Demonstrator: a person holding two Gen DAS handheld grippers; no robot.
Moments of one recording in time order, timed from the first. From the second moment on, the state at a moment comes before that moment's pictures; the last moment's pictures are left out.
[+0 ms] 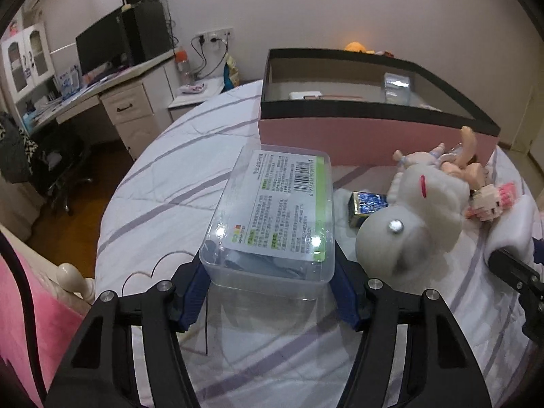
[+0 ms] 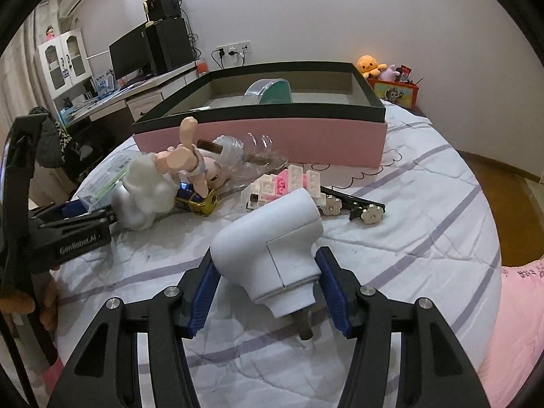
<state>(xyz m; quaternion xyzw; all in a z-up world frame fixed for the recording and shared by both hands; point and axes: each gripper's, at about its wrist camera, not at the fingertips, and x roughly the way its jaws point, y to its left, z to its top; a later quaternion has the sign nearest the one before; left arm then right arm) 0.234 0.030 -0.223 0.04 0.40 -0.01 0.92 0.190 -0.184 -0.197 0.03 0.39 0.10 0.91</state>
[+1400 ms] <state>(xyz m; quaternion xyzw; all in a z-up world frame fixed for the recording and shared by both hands) 0.367 -0.029 -0.157 0.03 0.39 -0.08 0.92 0.338 -0.218 -0.136 0.06 0.34 0.12 0.93</state>
